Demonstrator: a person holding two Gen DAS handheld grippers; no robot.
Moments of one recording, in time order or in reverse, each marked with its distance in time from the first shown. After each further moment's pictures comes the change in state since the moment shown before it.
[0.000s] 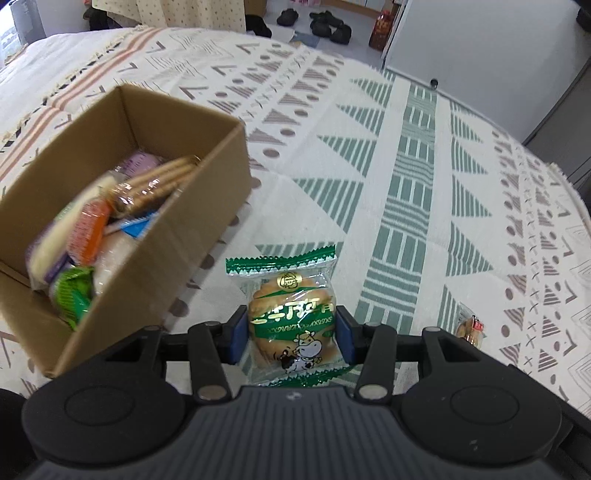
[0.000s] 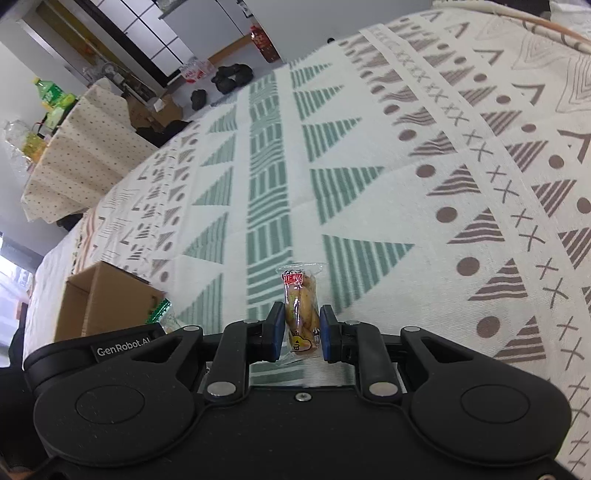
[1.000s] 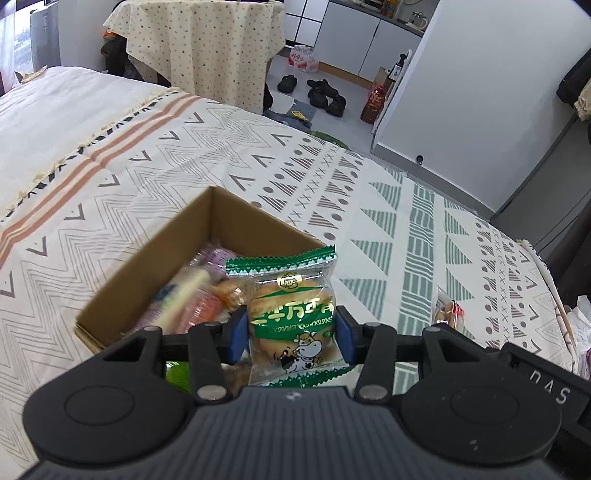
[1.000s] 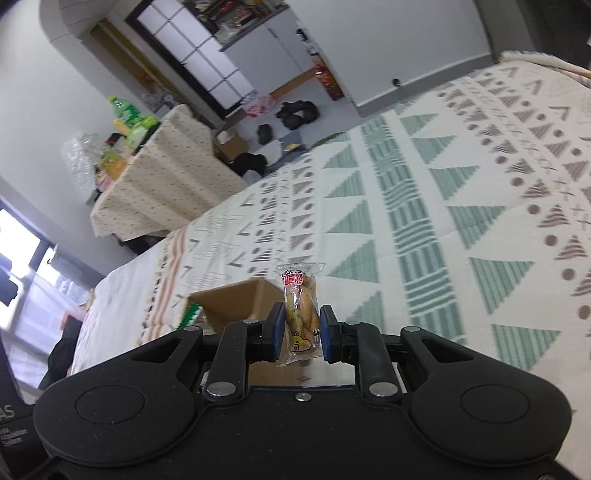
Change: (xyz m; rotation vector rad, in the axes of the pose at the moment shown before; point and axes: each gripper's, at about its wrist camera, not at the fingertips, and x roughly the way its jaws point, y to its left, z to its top) left arm -0.077 0.104 0.037 -0.049 -0.205 -0.101; right arm -0.045 0.120 -0.017 -0.047 -0.131 0.166
